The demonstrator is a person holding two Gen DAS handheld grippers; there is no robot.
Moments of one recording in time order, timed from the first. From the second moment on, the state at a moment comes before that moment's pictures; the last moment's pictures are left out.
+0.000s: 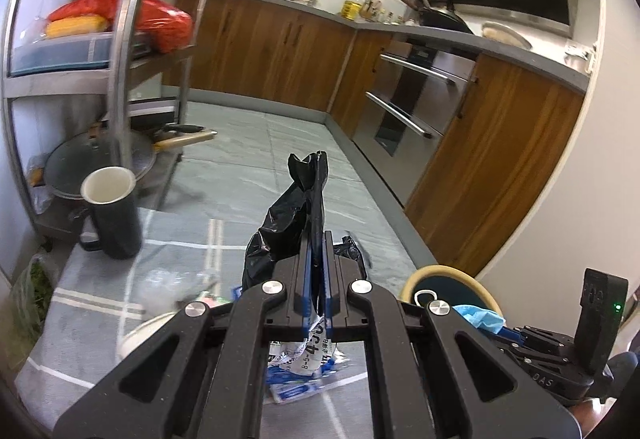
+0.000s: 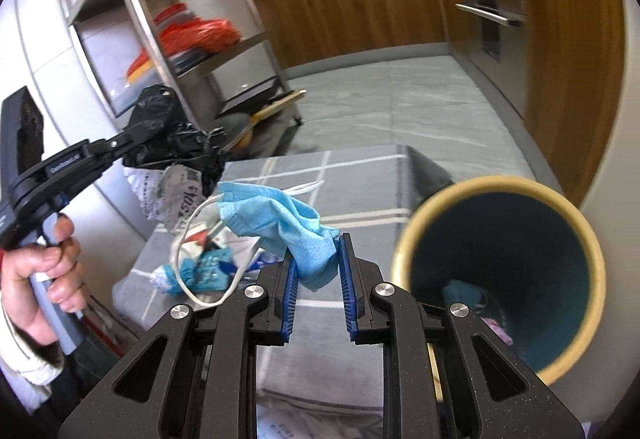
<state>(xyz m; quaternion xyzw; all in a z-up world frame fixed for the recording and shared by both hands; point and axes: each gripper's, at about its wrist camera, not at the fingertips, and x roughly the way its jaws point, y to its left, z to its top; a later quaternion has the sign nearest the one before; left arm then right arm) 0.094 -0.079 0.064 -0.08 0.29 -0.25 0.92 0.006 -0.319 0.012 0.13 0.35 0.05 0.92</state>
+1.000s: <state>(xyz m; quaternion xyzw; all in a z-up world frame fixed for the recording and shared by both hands) 0.068 -0.279 0.027 -0.02 0.34 -0.38 0.86 -0.048 -0.424 -0.003 0.21 0.35 -0.13 0.90</state>
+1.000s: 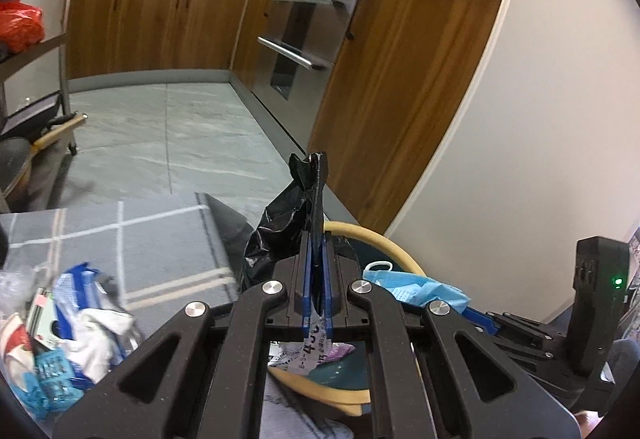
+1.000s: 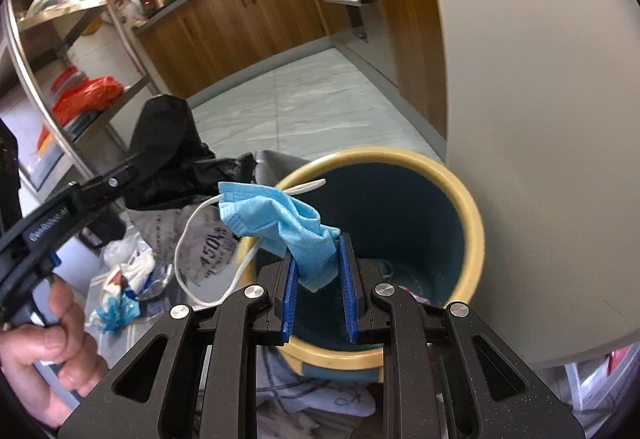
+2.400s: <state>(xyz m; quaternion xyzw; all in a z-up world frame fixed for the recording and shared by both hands) 0.100 -0.229 0.017 -0.04 0.36 -0.35 0.86 -0.027 -0.437 -0.039 0.22 0.41 -0.15 0.87</state>
